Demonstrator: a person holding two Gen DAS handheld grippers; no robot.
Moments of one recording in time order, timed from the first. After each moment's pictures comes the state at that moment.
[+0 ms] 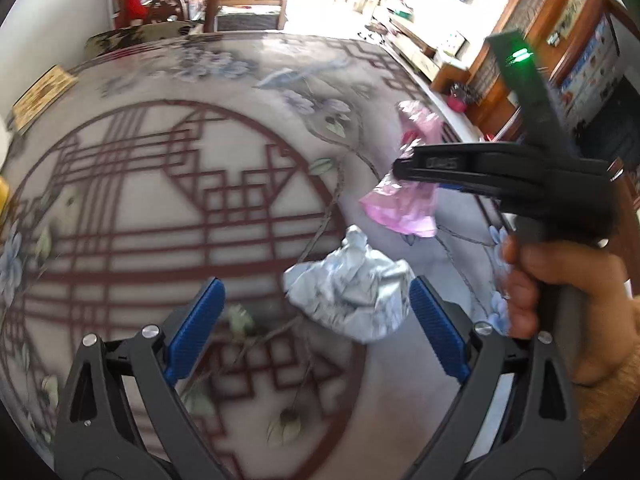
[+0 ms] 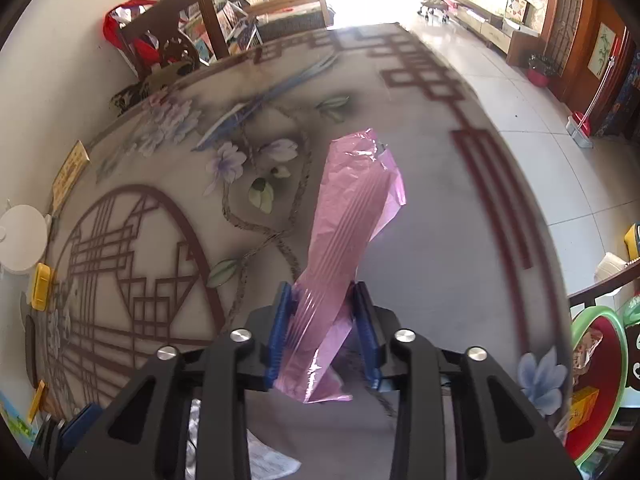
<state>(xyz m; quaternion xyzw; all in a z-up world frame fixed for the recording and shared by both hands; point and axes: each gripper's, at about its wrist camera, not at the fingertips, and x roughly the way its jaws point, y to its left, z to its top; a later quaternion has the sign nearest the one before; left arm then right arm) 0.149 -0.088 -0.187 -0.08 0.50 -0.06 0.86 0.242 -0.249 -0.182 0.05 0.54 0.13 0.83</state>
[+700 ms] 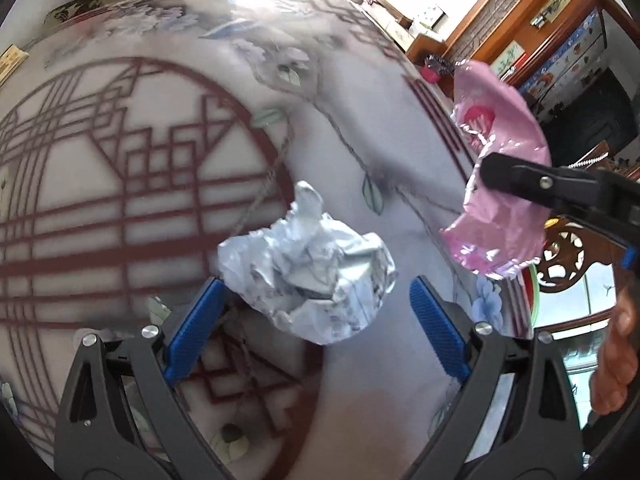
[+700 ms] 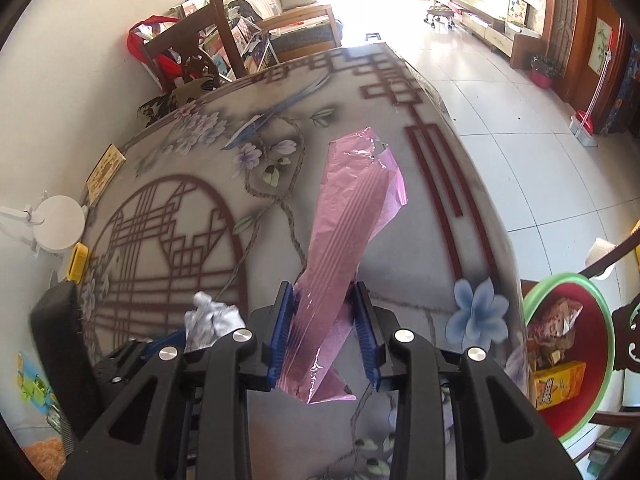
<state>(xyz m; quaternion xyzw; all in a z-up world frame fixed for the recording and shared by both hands) 0.159 -0.109 -0.219 -0.10 0.54 -0.11 0.83 0.173 -0.289 -0.135 0.07 0.53 0.15 0.83</state>
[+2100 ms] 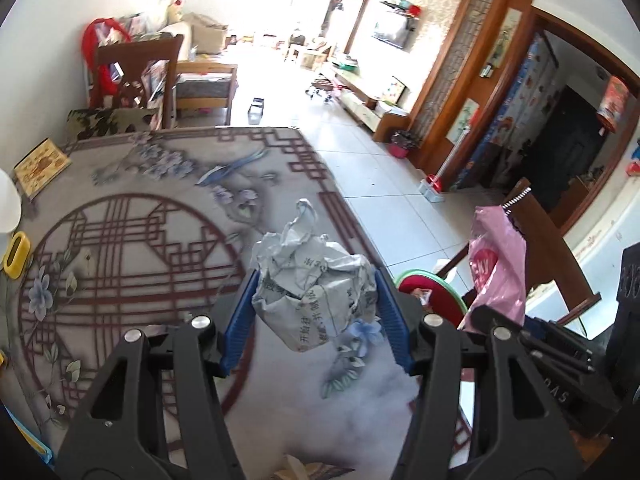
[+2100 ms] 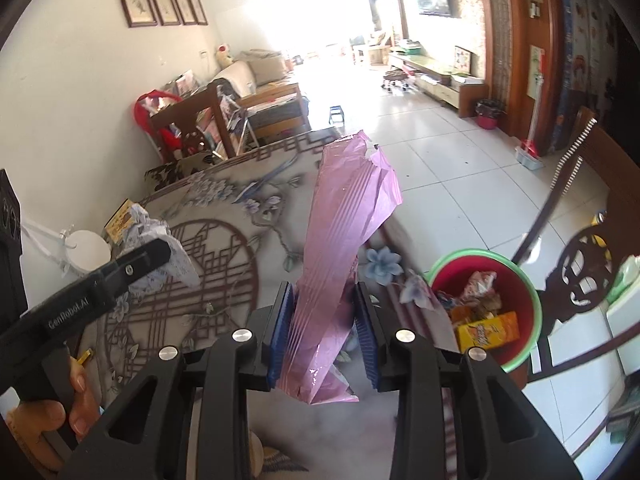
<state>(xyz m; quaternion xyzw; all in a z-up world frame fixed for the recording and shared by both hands) 0.049 -0.140 -0.025 -0.08 0.39 -0.14 0.91 -0.004 -0.359 -0.022 0.10 0.41 0.08 0.90</state>
